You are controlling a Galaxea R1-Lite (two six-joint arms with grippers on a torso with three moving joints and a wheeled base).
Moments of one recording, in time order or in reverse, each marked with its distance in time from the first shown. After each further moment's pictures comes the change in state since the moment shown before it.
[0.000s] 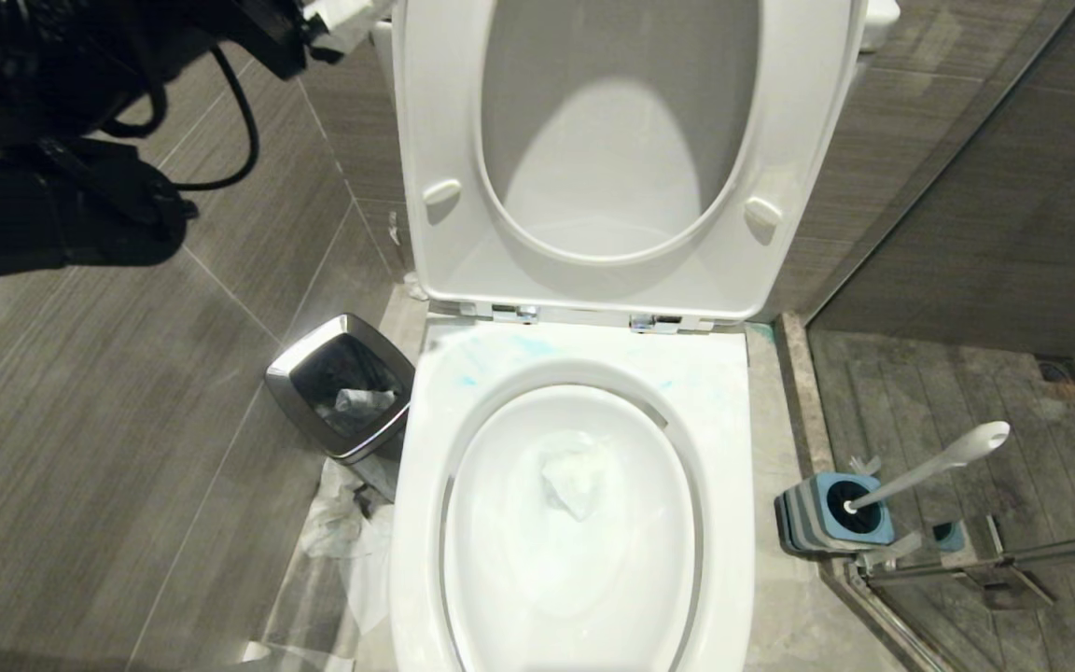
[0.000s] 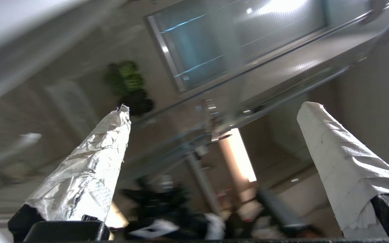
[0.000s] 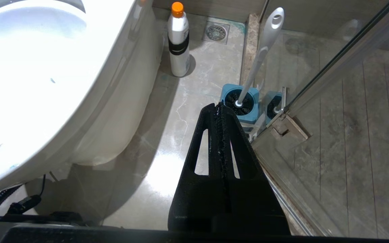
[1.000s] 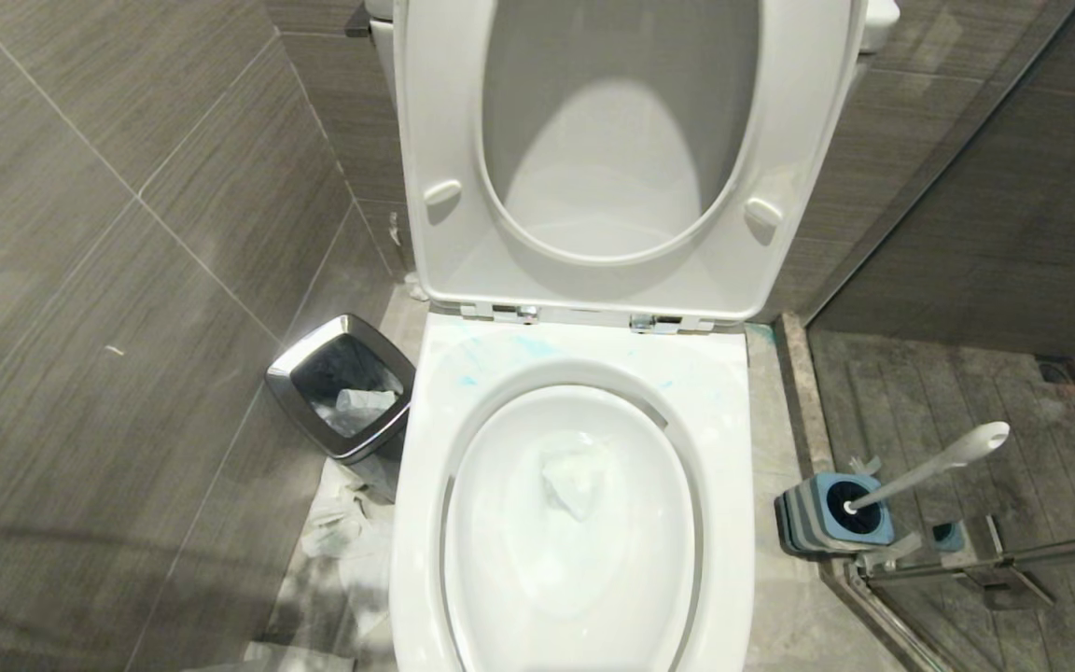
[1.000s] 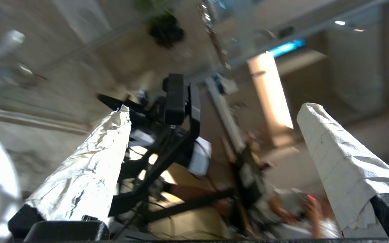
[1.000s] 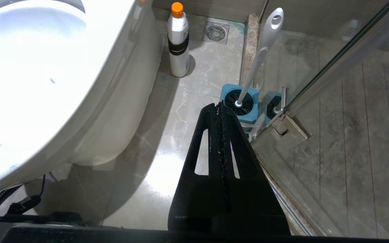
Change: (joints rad) left arm 0.213 -0.744 0.474 -0.018 -0.355 -0.184; right arm 0.000 0.000 0.000 0.000 0.000 -0.001
